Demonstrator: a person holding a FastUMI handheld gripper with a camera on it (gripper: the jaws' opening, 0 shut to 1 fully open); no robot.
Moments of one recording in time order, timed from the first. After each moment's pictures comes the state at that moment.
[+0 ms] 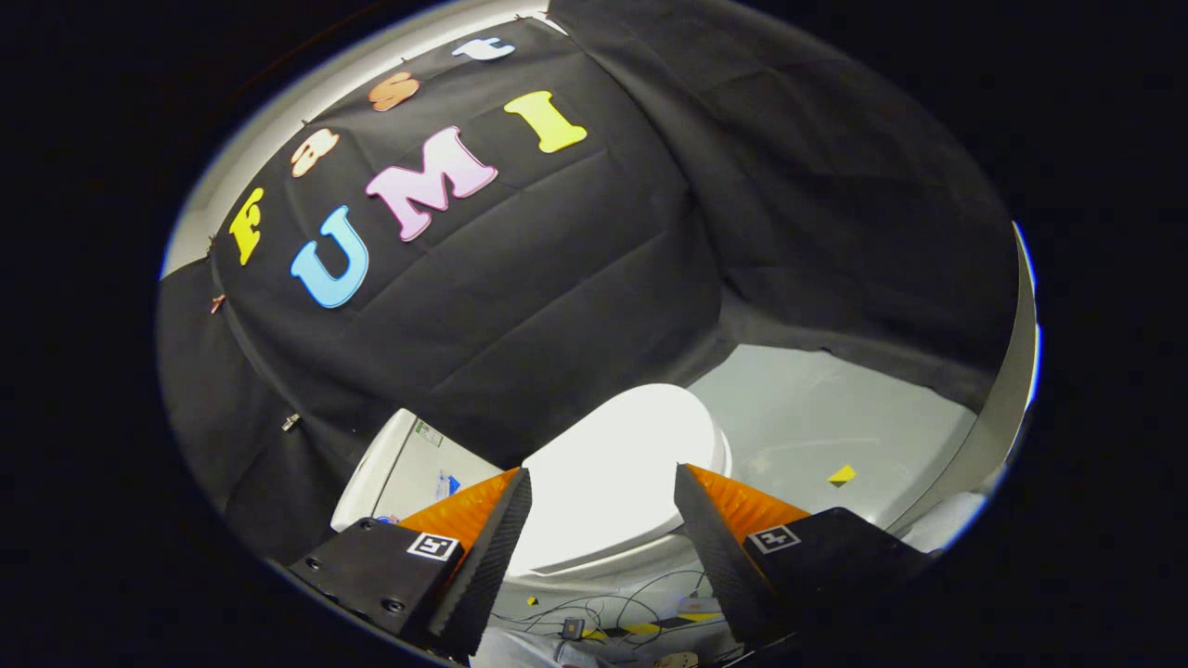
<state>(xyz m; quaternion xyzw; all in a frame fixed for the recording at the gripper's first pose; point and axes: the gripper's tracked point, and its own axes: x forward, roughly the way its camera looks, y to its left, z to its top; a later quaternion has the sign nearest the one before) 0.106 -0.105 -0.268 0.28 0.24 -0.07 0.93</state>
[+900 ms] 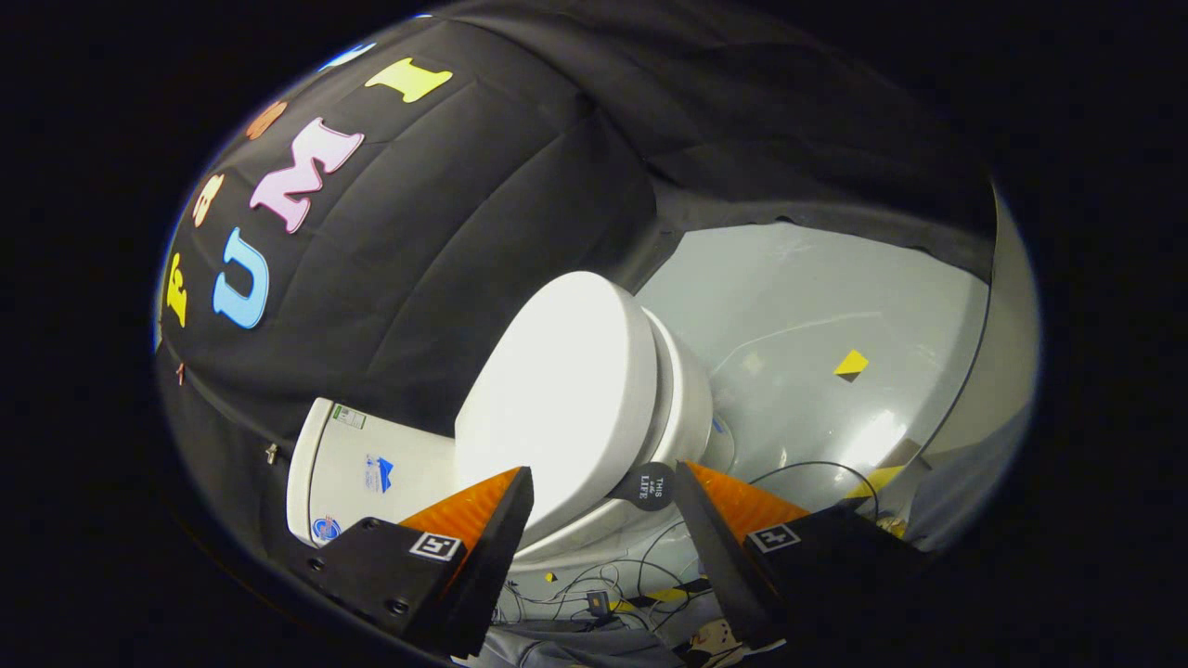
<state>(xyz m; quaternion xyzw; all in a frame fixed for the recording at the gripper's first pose) 0.121 -0.140 -0.443 0.39 0.35 -0.10 0.85</state>
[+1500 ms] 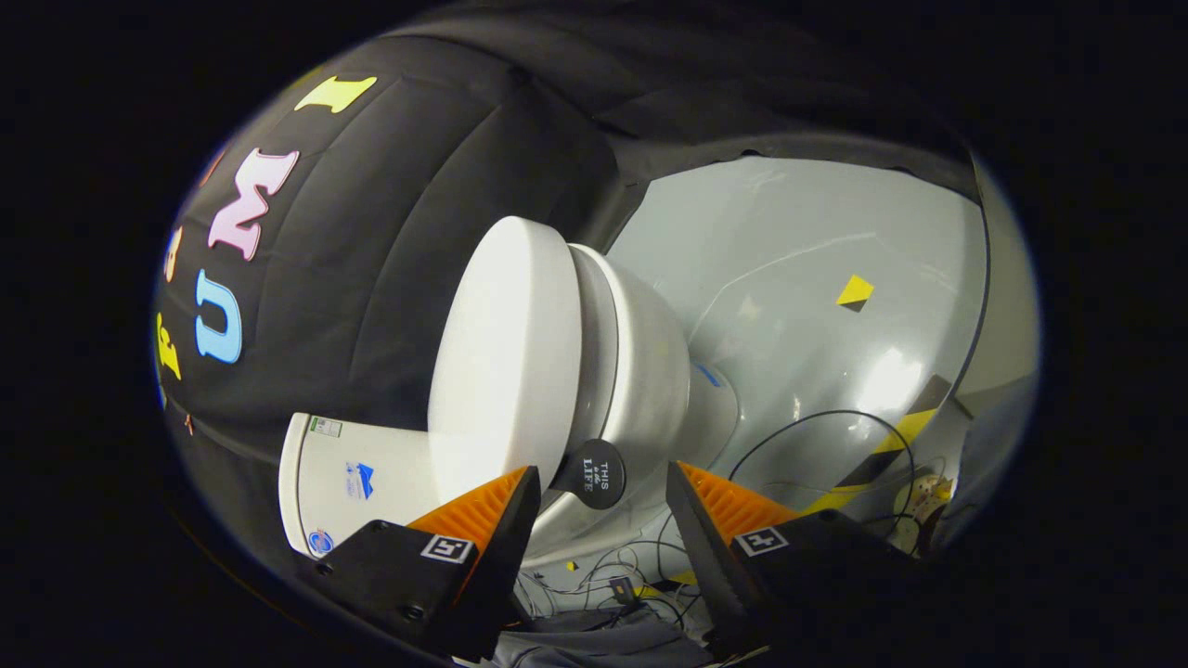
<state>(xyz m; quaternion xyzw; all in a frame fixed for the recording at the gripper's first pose) 0.120 -0.133 -0.518 0.46 0.37 -0.11 0.80</state>
